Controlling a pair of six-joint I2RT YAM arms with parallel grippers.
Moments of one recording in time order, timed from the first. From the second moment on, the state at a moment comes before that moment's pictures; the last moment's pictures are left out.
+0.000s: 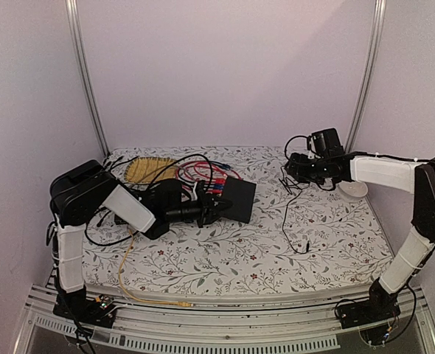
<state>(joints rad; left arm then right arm) -0.72 2.08 0.91 1.00 0.49 -1.36 0.40 1.64 1.16 -0.18 0.04 0.51</state>
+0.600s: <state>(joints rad) -0.69 2.09 0.87 1.08 0.51 -1.39 0.25 1.95 1.18 -0.16 0.07 0.57</state>
